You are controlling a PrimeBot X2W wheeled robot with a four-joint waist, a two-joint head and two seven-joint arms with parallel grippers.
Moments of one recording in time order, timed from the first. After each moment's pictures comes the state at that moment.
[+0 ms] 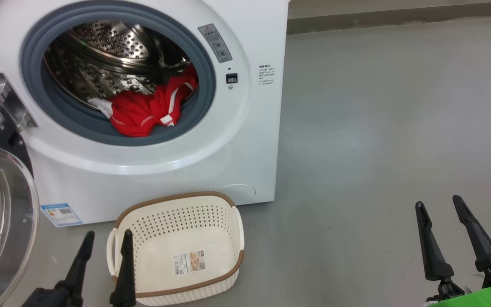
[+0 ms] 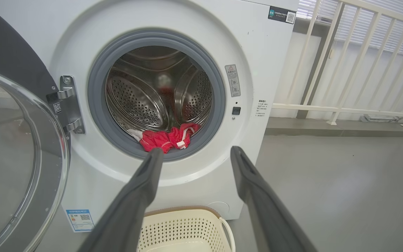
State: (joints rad) left arm 0.08 0.17 -0.11 -0.12 -0.32 0.13 -0.12; right arm 0.19 -0.04 -0.11 -0.23 0.23 0.12 -0.10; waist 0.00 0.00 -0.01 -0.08
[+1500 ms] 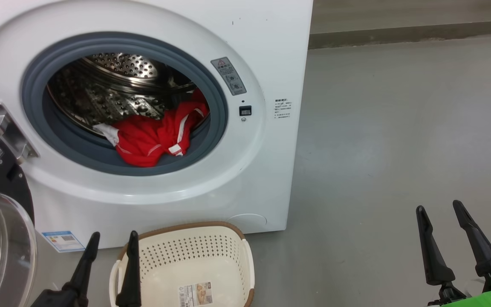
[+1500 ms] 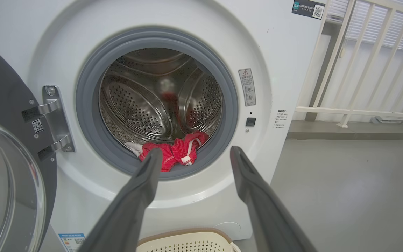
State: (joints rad) left arm 0.08 0.18 -0.14 -0.12 -0.32 0.15 -0.13; right arm 0.21 -0.03 -0.11 -0.24 0.25 0.12 -0.08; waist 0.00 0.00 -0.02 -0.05
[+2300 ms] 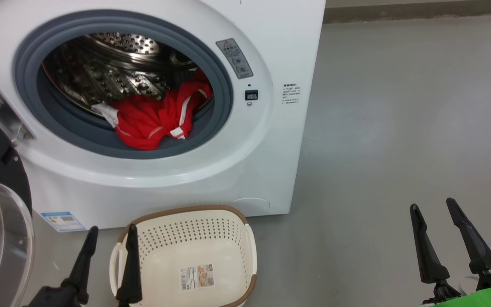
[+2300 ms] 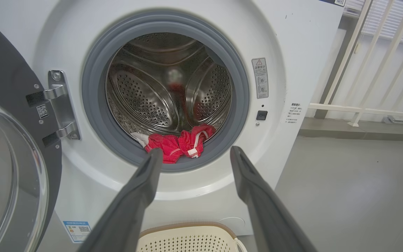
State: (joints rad) left arm 0.07 0.18 -0.15 -0.14 -0.32 0.19 -0.13; right arm 0.20 -0.03 -0.09 -0.23 0.26 0.12 -0.08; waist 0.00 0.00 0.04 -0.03
